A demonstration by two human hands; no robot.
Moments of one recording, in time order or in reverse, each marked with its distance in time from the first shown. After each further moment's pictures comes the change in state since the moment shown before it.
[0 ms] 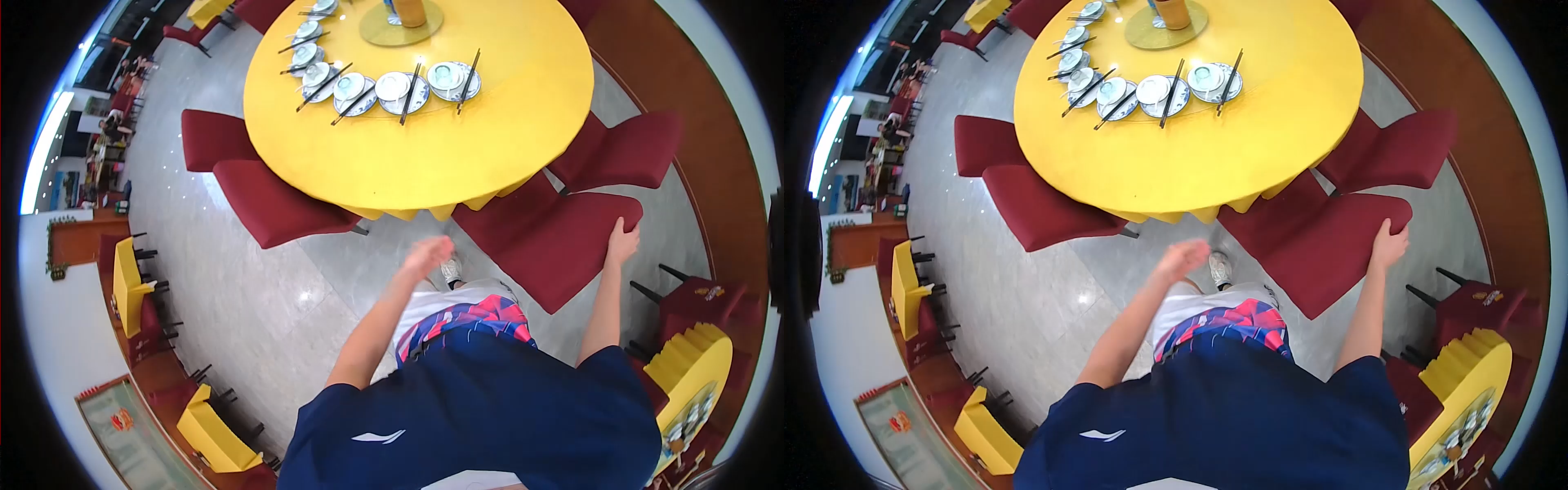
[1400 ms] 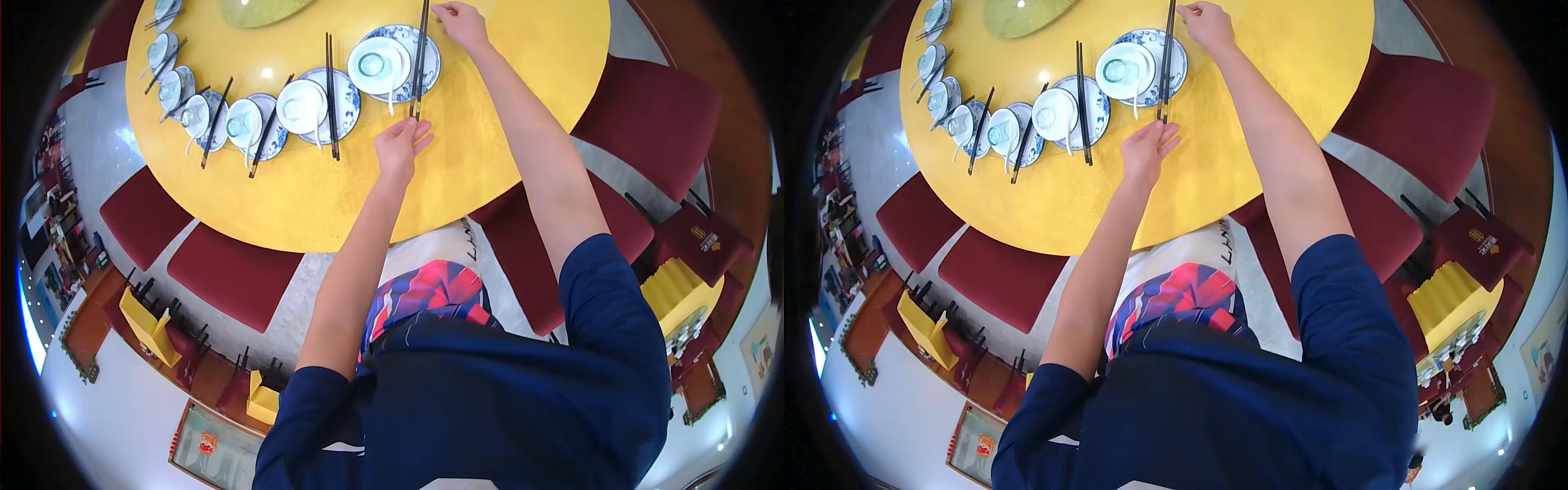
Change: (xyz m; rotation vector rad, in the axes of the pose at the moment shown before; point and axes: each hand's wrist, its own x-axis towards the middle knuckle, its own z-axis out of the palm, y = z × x) left_hand 0.285 0.237 0.134 0.034 0.279 0.134; right_hand 0.068 -0.465 0.369 0.528 -0.761 -0.239
